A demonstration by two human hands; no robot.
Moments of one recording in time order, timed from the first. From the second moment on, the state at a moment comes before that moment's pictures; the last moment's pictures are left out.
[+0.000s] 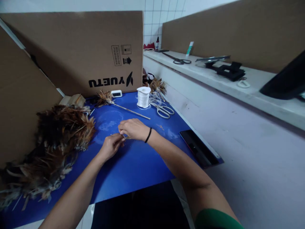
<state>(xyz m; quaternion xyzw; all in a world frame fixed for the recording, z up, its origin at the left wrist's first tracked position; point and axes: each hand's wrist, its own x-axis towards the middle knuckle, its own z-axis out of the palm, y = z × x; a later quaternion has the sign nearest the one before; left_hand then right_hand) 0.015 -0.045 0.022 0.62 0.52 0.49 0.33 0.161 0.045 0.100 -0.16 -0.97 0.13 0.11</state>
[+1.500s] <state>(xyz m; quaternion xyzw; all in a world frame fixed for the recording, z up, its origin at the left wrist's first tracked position) 0.003 -0.042 0.009 0.73 0.57 0.37 -0.01 0.171 0.021 0.048 -0.21 -0.94 -0.02 0.25</state>
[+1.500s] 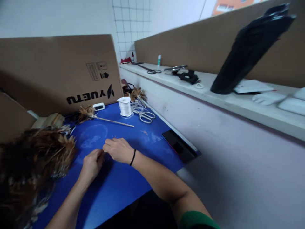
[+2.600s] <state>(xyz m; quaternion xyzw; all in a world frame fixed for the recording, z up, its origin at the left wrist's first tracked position) 0.012 -0.043 0.011 0.45 0.57 0.60 0.34 0.154 0.027 0.028 -0.21 -0.77 0.51 0.33</state>
